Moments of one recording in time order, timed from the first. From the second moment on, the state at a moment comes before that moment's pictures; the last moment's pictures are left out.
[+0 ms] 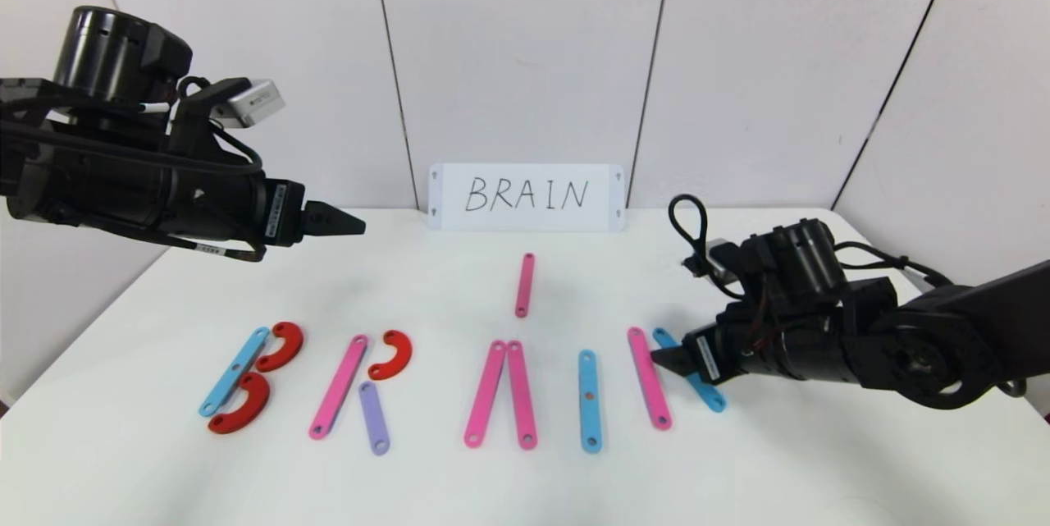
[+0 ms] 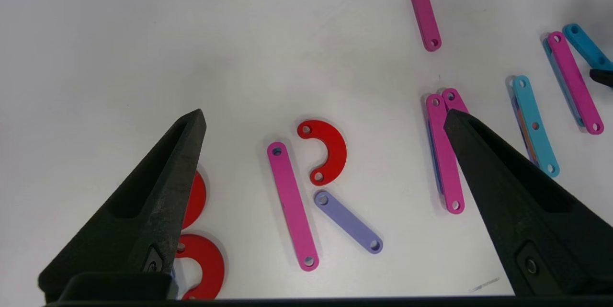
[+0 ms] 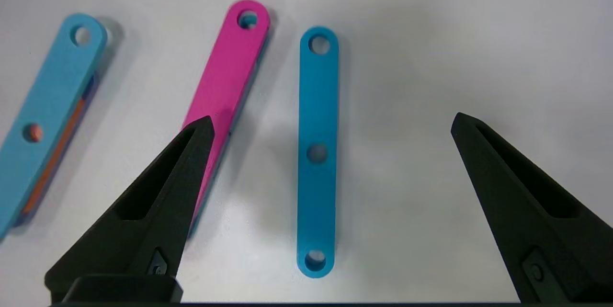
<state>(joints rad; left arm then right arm) -0.17 1.60 -1.32 0.33 -0.23 0.02 0.40 1.88 -0.83 -0.25 0.00 -0.01</state>
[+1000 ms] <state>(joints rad) -0.17 1.61 -1.32 0.33 -0.23 0.02 0.58 2.18 -1.50 -0.07 -0.16 0.16</state>
